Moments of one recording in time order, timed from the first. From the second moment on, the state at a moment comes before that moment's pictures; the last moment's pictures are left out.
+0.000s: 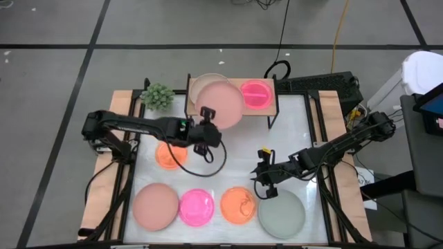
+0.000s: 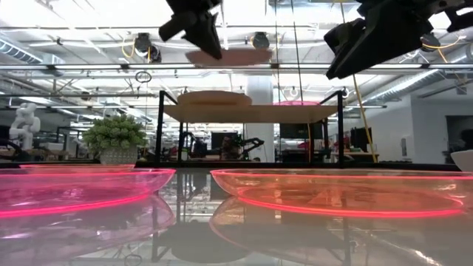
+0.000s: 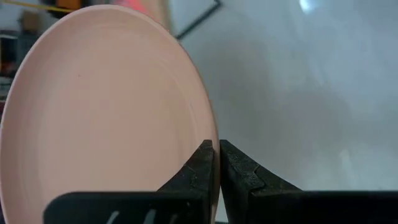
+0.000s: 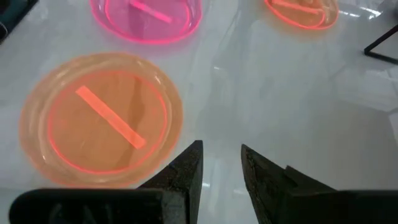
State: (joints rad) left arm -0.06 1.62 1.46 -0.76 -0.57 0.56; right arm 0.40 1.31 0.76 -0.21 0.26 0.06
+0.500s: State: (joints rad) left arm 0.19 1.50 1.46 -0.74 -0.48 0.69; right arm 0.35 1.31 0.76 -0.21 0.26 -0.06
